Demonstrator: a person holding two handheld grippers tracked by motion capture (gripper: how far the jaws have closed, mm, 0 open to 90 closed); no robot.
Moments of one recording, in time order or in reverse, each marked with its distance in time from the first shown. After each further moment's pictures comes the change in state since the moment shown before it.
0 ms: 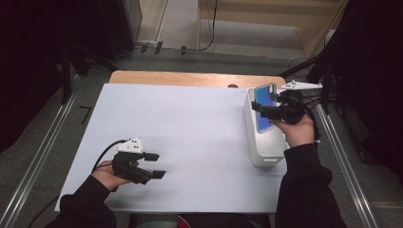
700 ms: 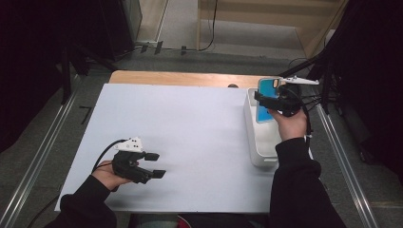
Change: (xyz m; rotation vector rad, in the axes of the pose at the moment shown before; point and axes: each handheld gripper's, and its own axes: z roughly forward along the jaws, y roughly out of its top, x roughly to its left) left arm 0.001 0.000 0.000 -0.004 -0.002 -0.014; right arm -0.021 0.004 0.030 -0.040 -0.154 0.128
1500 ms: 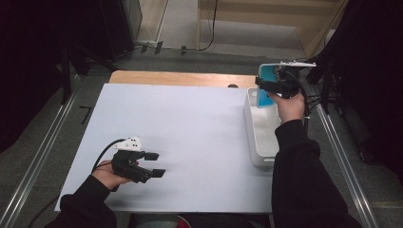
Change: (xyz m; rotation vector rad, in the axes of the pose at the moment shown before) left arm 0.002 -0.001 0.000 -0.013 -0.009 -0.016; right arm -0.023 0.037 0.037 0.005 -0.017 0.016
